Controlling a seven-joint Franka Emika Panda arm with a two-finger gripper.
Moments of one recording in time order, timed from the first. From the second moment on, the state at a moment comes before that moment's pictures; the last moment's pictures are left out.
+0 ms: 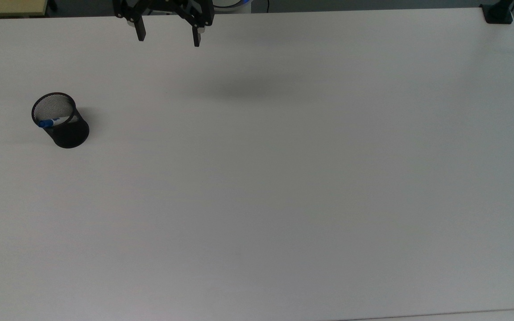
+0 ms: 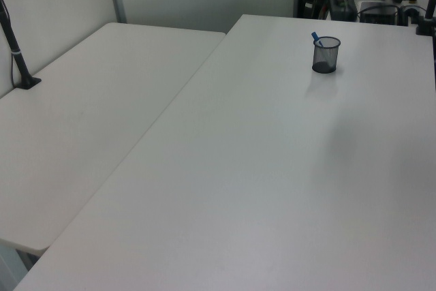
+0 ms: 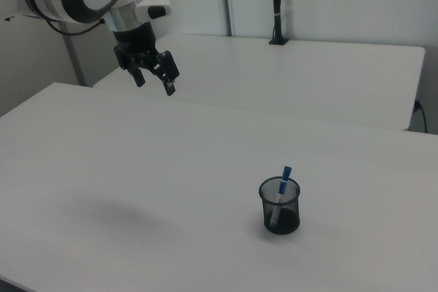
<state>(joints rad) 0.01 -0.02 -0.06 -1.70 -0.01 1.85 0.04</state>
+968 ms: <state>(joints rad) 0.00 -0.02 -0.06 -1.70 -0.01 1.83 0.03</state>
